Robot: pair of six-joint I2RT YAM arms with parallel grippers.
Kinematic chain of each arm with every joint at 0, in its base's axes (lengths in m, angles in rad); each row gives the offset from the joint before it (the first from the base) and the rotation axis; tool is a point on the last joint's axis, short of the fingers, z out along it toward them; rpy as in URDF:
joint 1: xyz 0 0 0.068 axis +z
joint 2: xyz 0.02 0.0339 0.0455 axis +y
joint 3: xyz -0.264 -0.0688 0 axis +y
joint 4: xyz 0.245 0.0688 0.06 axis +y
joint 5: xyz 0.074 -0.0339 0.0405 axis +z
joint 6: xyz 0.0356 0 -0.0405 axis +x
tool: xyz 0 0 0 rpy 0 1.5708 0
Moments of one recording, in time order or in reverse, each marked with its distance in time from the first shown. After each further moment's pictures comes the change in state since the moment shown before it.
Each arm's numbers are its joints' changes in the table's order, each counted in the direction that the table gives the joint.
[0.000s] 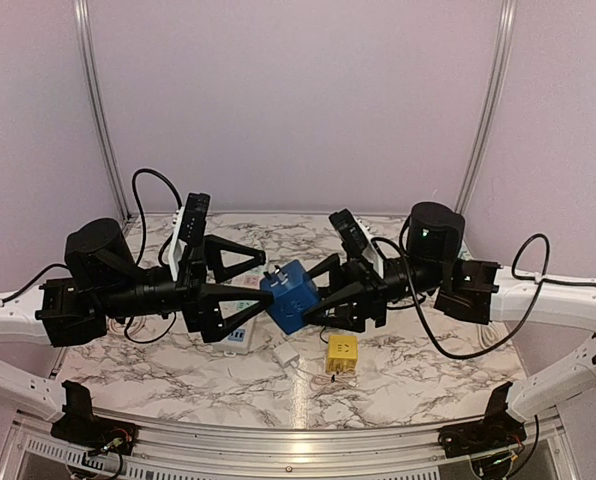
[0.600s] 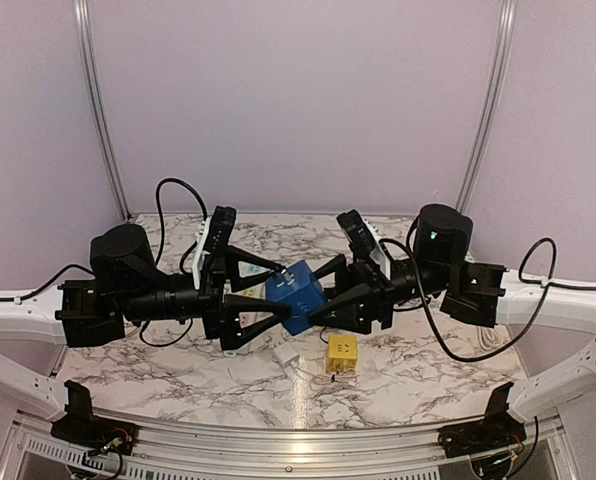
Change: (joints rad) left arm 0.000 0.092 -0.001 -0.035 -0.035 0.001; right arm -0.001 -0.039 0.030 -0.006 -0.008 0.011
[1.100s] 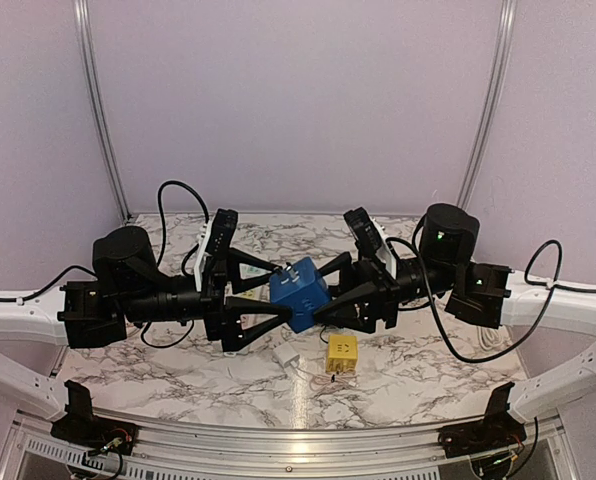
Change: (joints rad) left arm 0.000 0.003 0.010 -0.011 -0.001 0.001; right arm -0.002 -0.025 0.005 0.000 -0.013 -0.003
